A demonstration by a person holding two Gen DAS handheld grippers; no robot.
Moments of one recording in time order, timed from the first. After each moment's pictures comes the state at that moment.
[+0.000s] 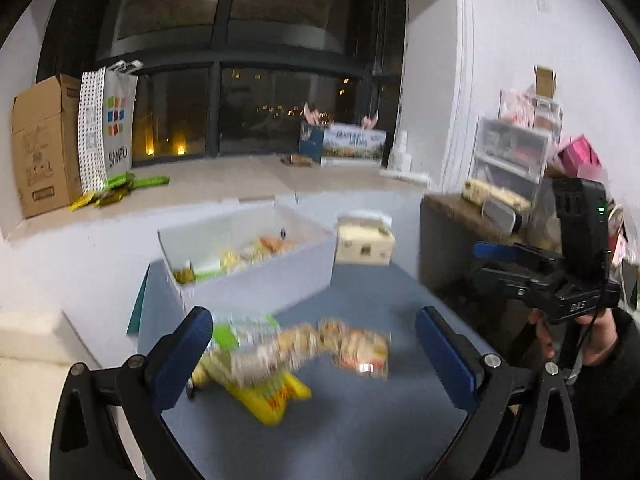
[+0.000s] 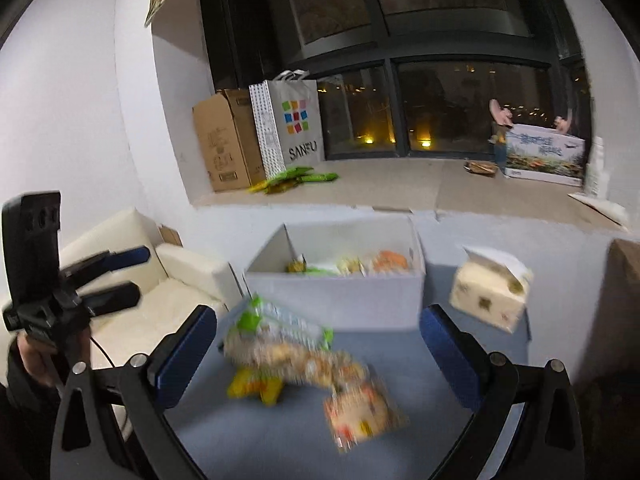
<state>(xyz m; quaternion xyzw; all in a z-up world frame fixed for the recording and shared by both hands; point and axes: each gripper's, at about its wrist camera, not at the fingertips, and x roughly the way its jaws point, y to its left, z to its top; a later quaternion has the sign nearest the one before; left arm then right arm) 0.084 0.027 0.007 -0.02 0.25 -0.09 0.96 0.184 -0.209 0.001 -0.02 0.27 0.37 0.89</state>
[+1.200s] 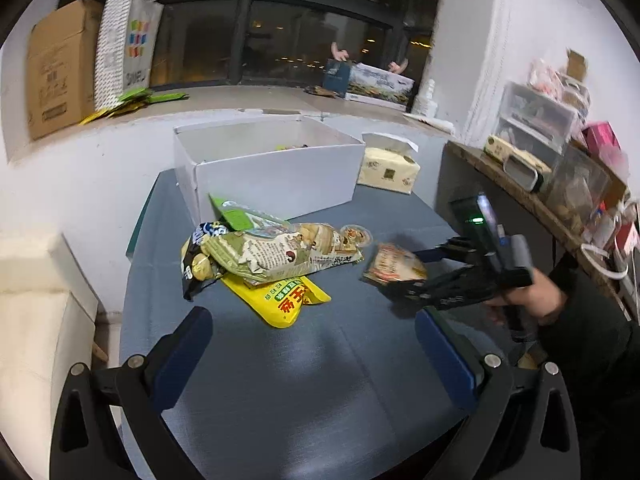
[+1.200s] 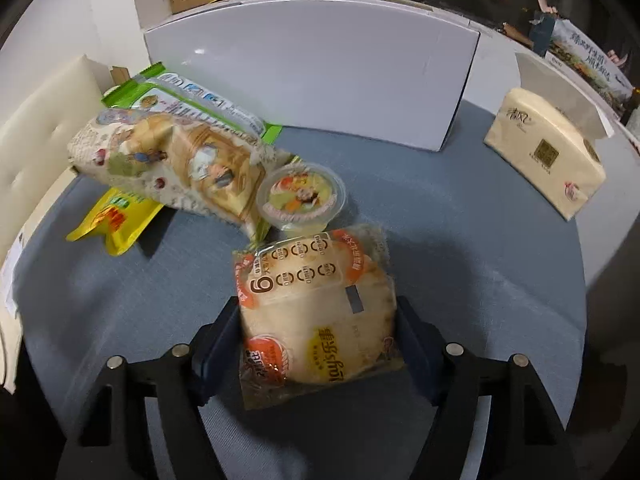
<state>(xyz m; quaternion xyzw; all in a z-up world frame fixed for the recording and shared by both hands) 0.073 0.048 -0.075 -0.05 0.34 -0.08 0.94 0.257 -0.148 -0.183 -0.18 0.47 0.34 0.80</state>
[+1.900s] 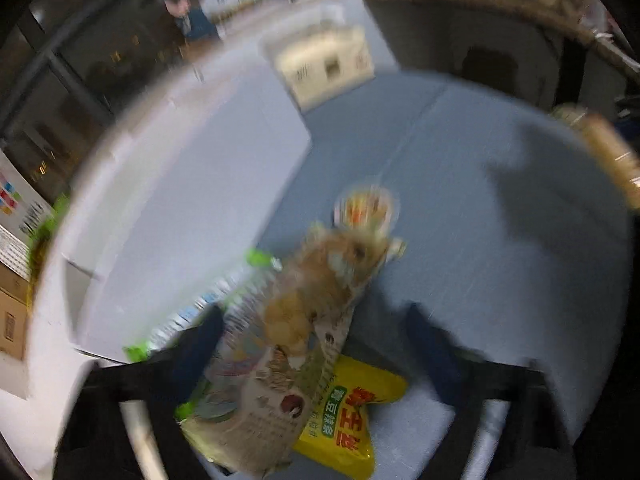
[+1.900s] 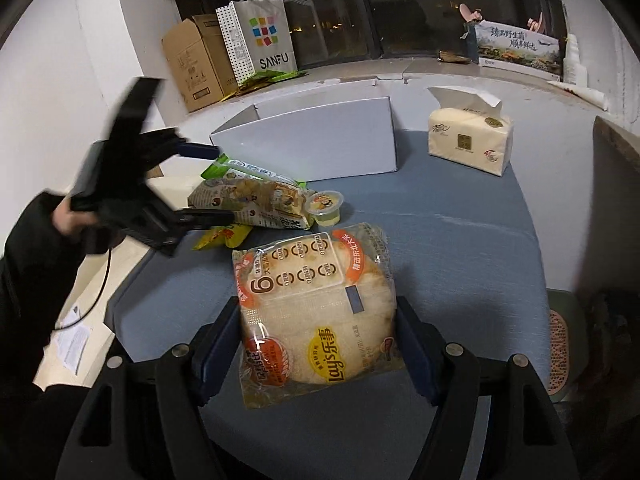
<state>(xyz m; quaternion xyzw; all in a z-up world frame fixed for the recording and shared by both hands) 0.244 -0.026 -0.146 0.28 0.46 -0.14 0.83 0.158 -0.252 -0.113 -0.03 0.39 0.34 0.85</state>
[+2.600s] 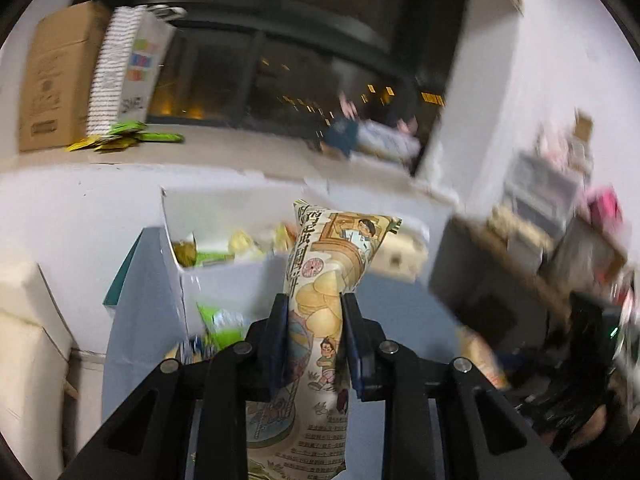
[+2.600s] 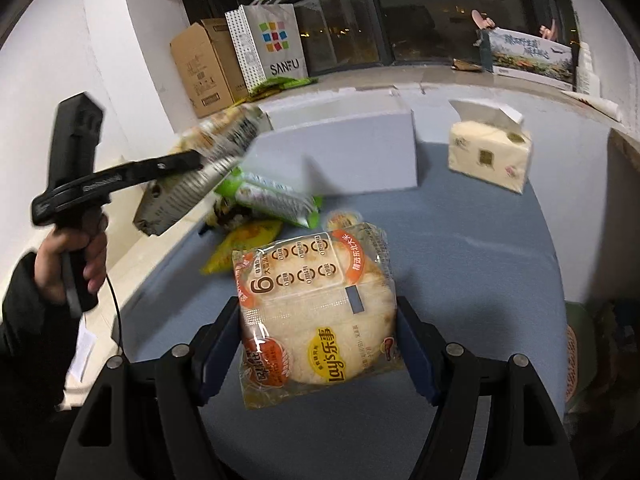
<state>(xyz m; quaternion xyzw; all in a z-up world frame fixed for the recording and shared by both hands) 0.159 0.082 -0.036 -0.14 0.25 -0.08 0.96 0.182 -0.211 -0.101 -0.02 0.38 0.37 0.85</state>
